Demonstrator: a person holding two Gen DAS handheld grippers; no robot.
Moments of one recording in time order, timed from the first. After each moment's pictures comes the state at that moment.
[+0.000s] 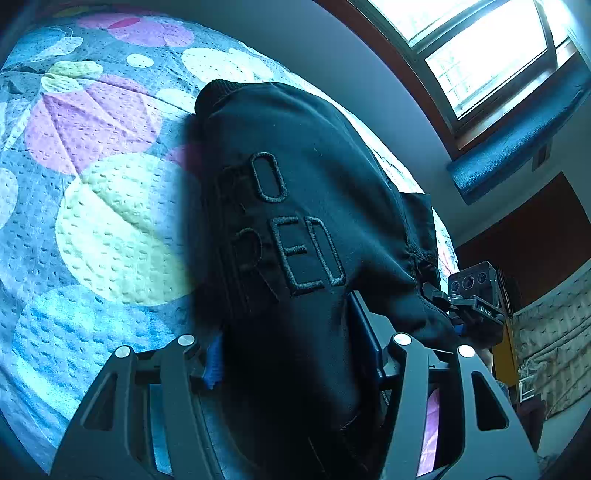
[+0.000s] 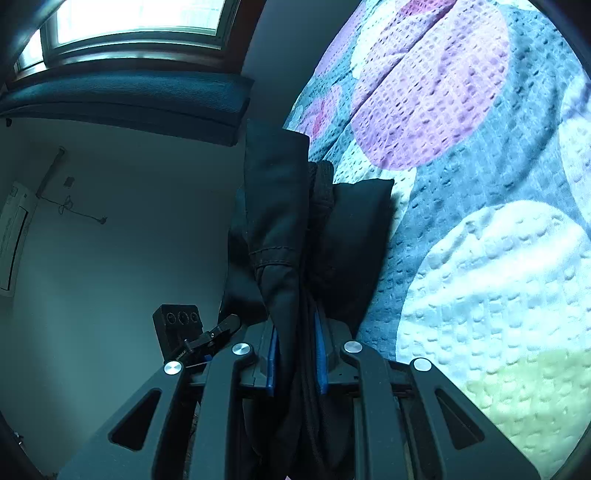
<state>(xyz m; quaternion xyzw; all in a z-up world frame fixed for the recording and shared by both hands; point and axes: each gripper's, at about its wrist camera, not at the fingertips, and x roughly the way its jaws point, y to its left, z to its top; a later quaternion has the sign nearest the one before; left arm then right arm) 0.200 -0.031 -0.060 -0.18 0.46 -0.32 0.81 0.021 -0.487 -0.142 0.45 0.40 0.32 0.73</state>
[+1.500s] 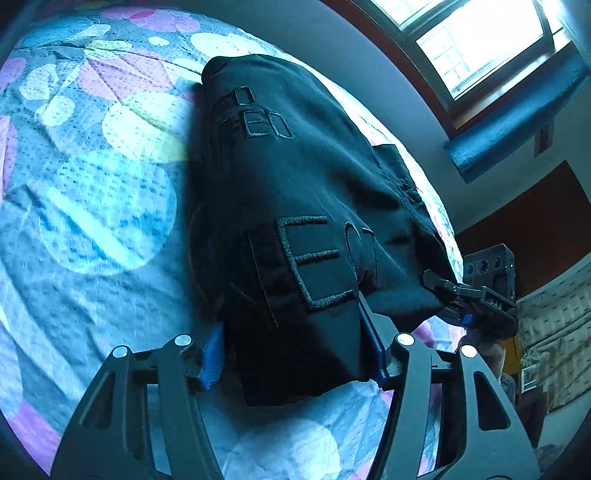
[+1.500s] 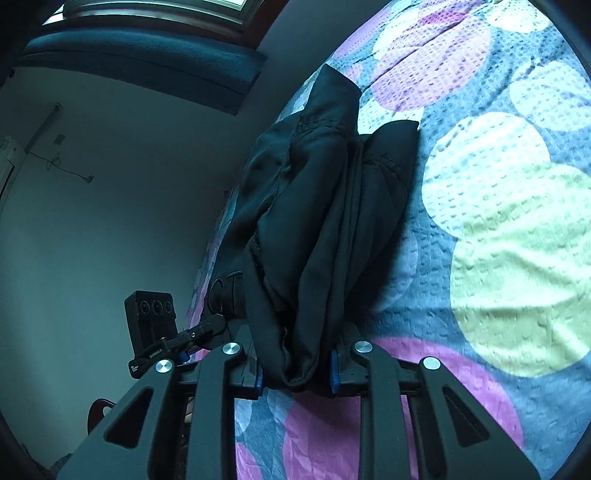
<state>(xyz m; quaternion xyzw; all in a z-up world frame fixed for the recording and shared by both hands) 0.091 -0.010 -0.053 -0.17 0.49 -0.30 0.80 -0.059 -0.458 -0.111 0.39 0.43 0.31 0.75</state>
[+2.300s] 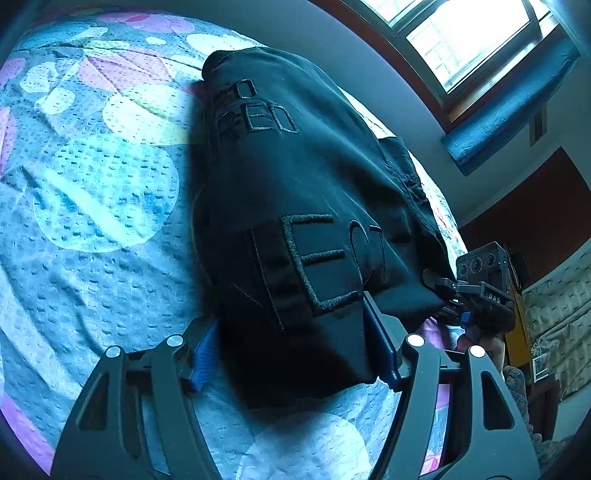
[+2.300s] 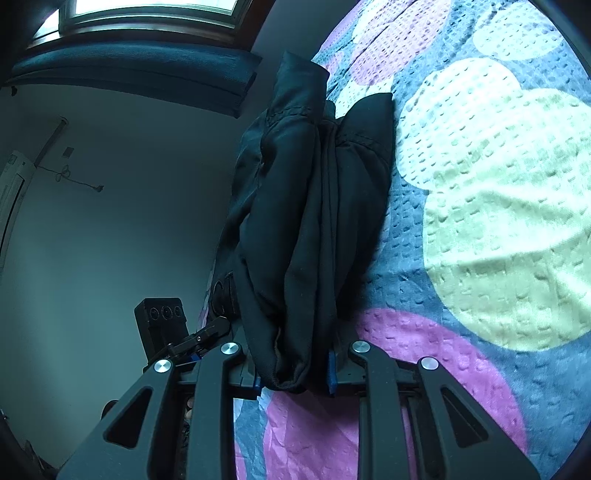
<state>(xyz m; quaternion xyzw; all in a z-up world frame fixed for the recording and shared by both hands) 0.082 -0.013 -0.064 -0.15 0.47 -0.31 0.81 -0.064 -0.476 -0.146 0.42 0.42 0.33 0.74</state>
